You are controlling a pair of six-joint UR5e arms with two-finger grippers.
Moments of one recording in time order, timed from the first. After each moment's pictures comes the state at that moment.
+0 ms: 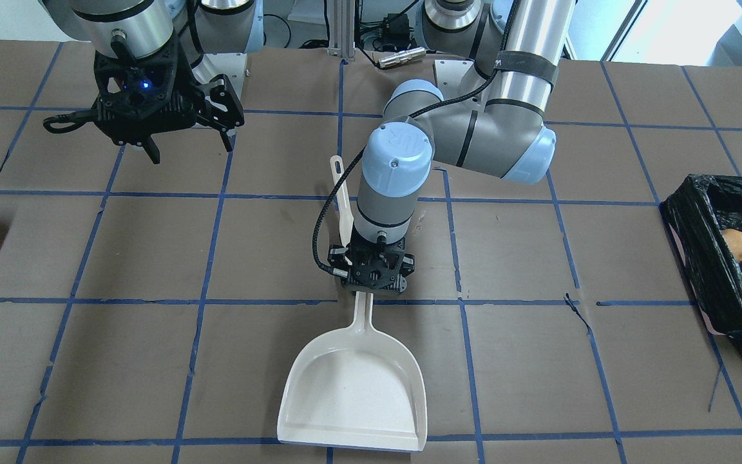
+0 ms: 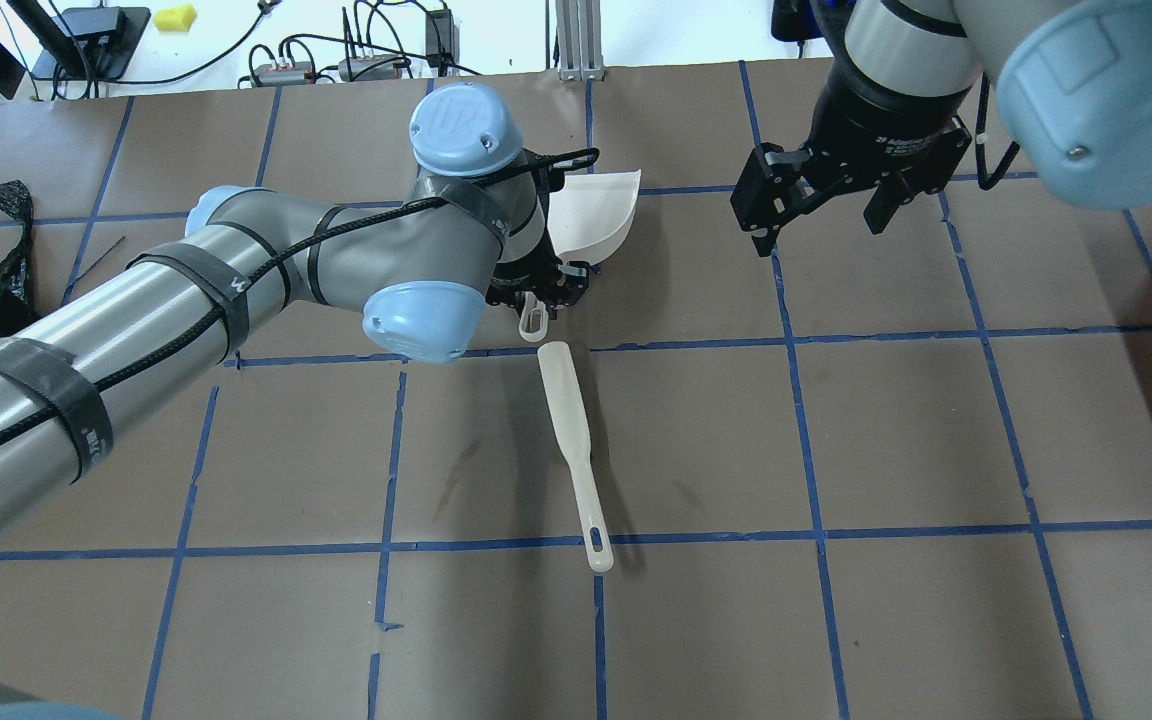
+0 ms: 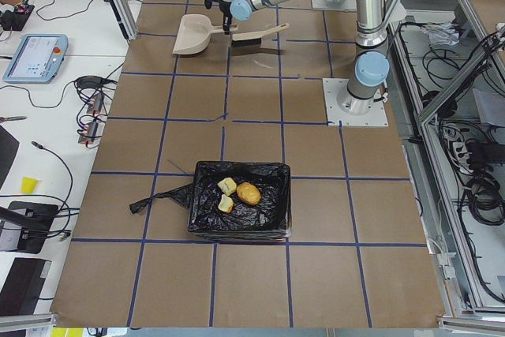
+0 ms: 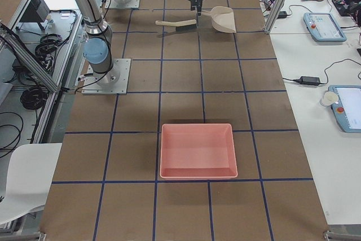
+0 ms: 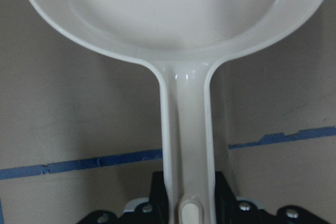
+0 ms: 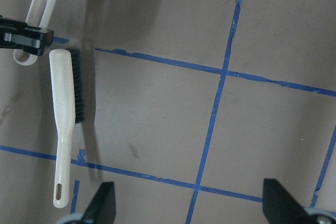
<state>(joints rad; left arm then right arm) -1.88 -1.98 -1.71 -0.89 1.53 -0.20 1.66 -1.57 1.54 -1.55 -1.52 -0.11</state>
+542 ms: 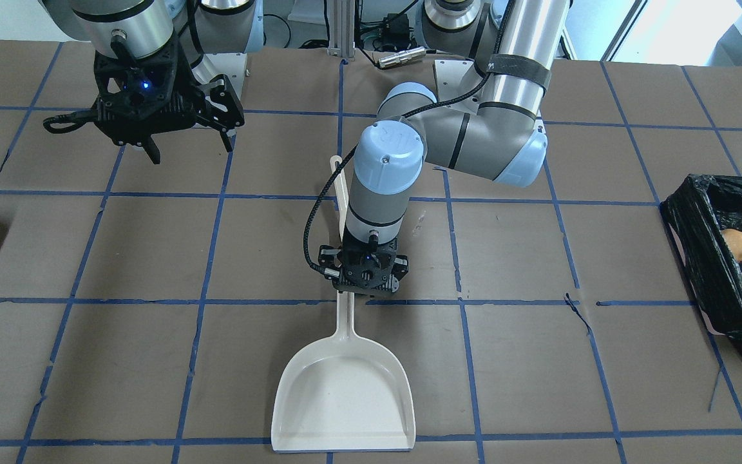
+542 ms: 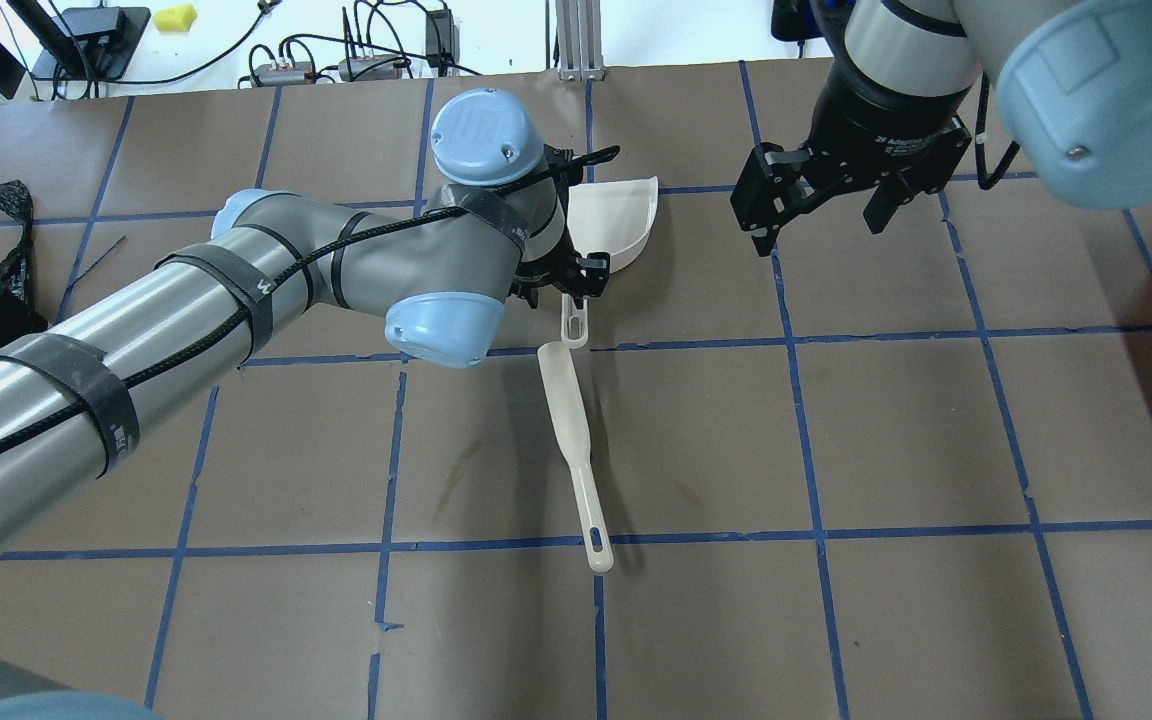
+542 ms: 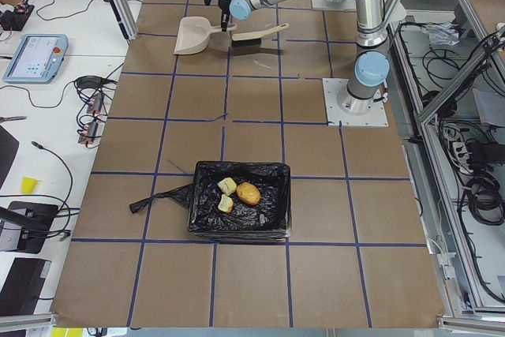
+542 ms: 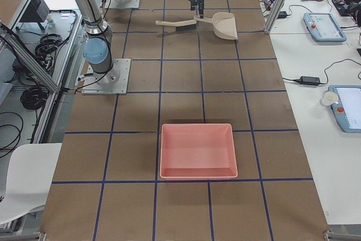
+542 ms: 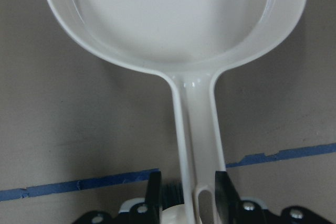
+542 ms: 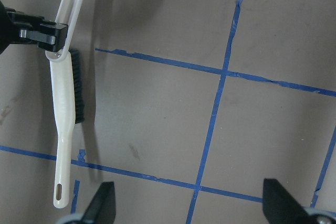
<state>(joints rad) -1.89 -1.99 -1.70 -0.86 1.52 -0.23 1.66 -1.57 1.54 -1.55 -1.52 -0.11</state>
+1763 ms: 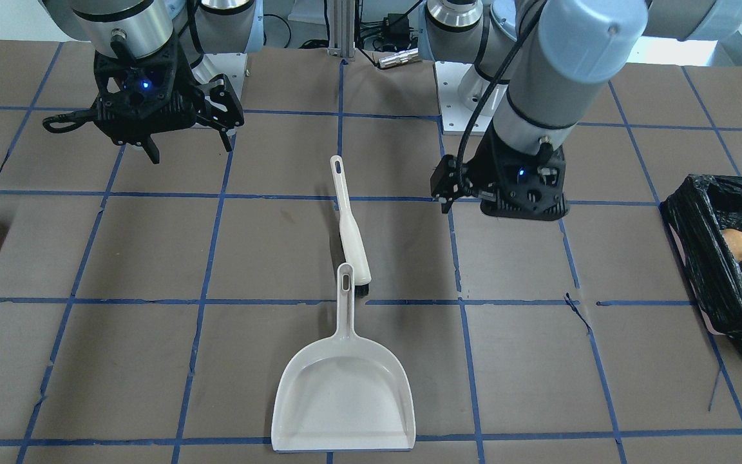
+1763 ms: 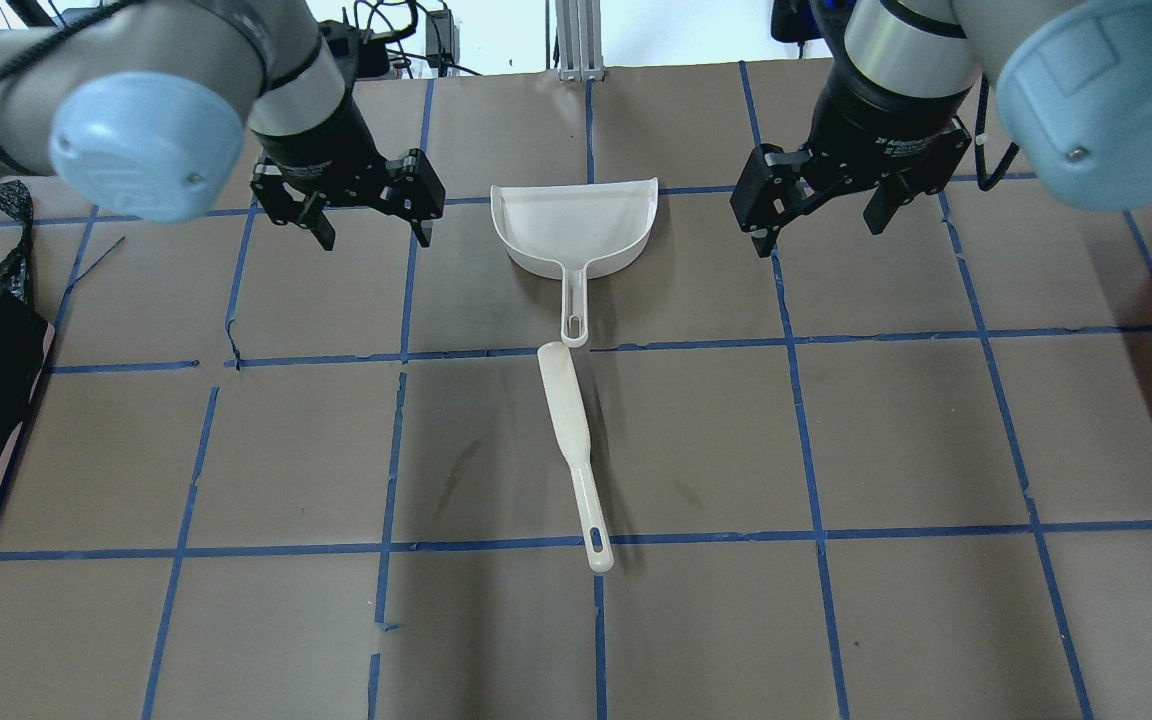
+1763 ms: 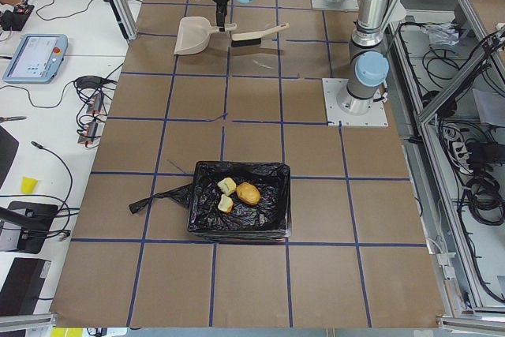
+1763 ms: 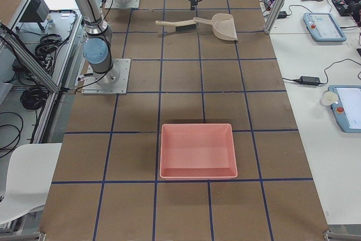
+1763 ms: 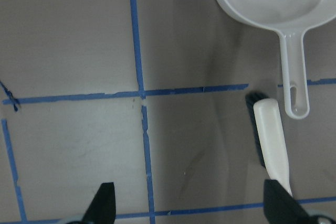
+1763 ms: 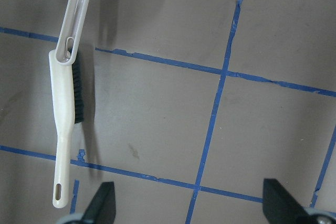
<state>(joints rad) -1.63 -1.69 -1.45 -1.65 1.53 -0.02 1.67 -1.57 1.54 -1.56 -1.53 -0.11</state>
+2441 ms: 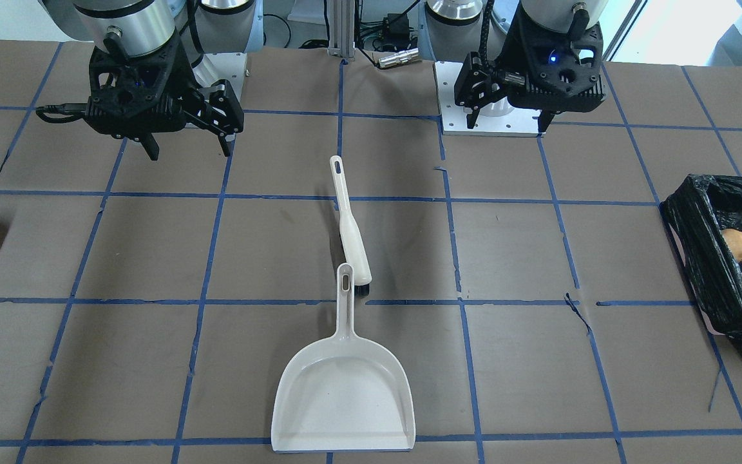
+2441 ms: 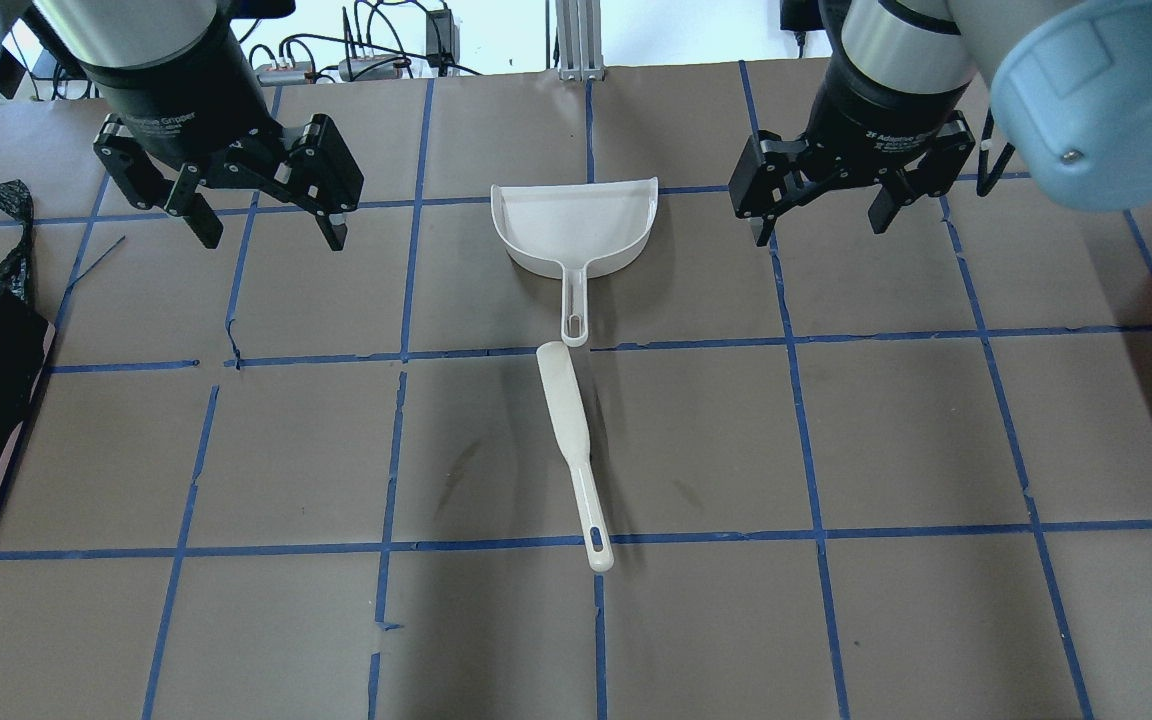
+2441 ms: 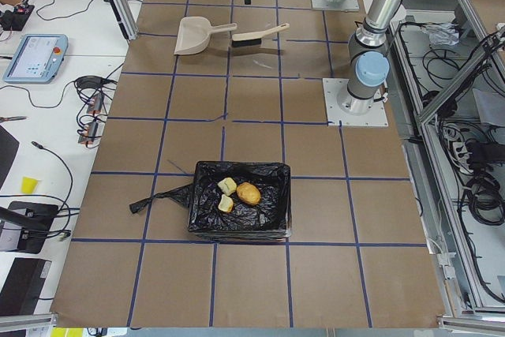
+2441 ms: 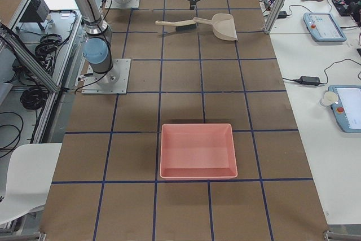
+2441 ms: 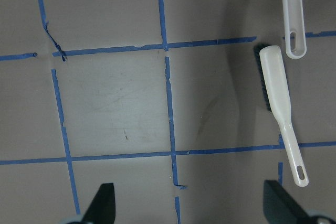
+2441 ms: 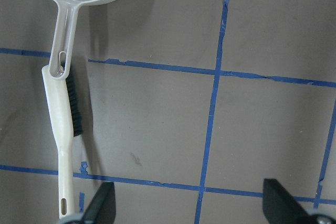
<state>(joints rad) -1.64 -1.57 -1.43 -1.80 1.60 -0.01 1.67 -1.57 1.54 -1.57 -1.54 0.04</state>
